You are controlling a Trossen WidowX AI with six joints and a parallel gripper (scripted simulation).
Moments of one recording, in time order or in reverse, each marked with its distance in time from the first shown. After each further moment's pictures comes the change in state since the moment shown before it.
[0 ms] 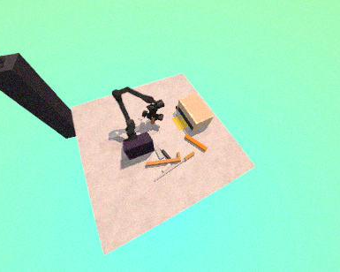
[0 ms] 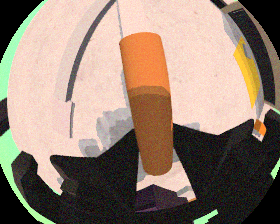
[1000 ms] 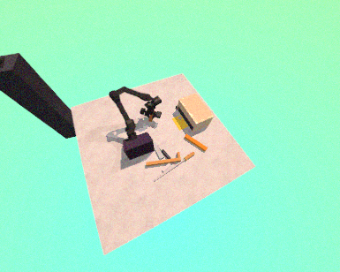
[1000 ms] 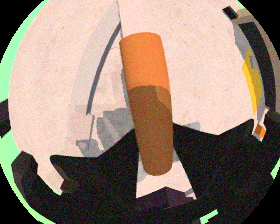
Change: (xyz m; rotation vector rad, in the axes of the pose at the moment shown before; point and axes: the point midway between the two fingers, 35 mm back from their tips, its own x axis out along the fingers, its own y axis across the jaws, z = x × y) arm 0.000 0.027 0.023 0.002 -0.001 0.004
